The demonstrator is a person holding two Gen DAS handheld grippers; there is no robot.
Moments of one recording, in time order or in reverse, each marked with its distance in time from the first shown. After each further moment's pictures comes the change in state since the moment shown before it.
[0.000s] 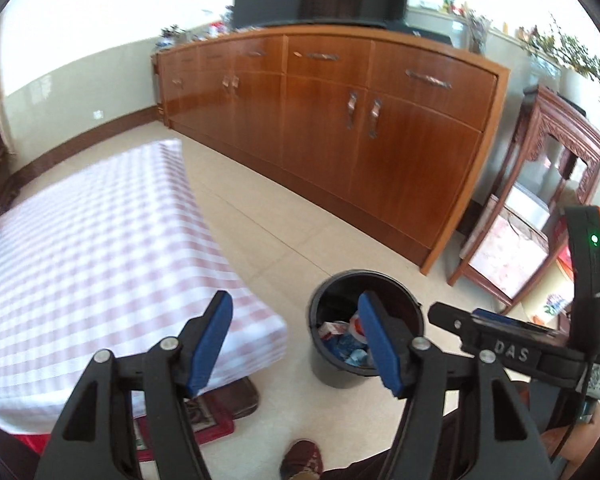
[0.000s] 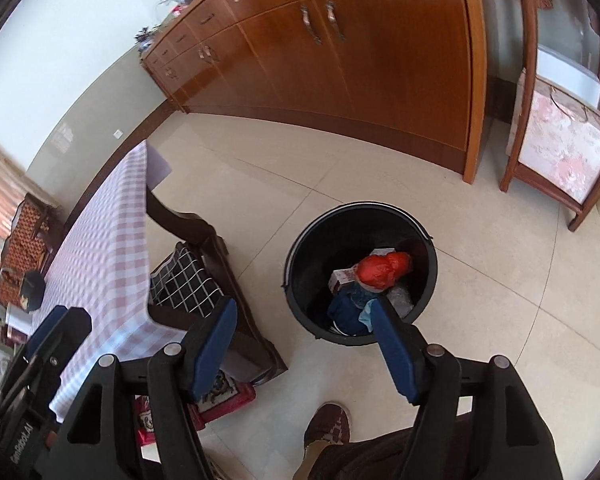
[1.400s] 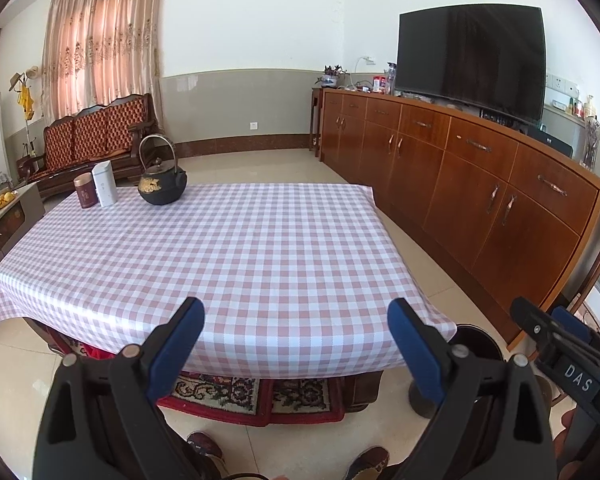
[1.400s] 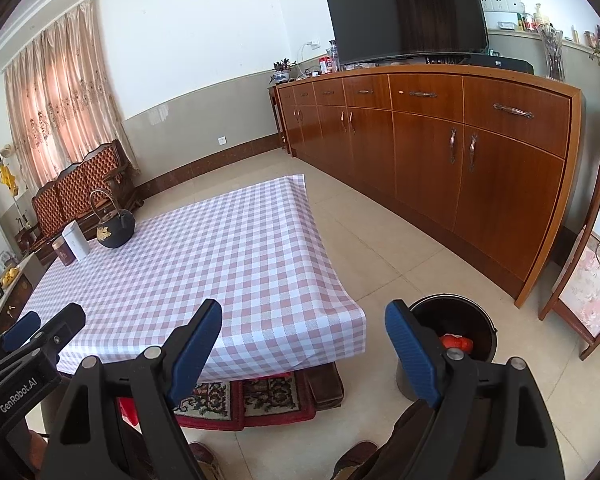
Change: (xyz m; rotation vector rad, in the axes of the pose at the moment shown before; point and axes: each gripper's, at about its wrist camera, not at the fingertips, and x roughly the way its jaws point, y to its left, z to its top) left arm -0.151 0.130 -0.057 -0.302 -0.170 0.395; right arm -0.135 0.200 -0.083 -0.382 -0.275 0.140
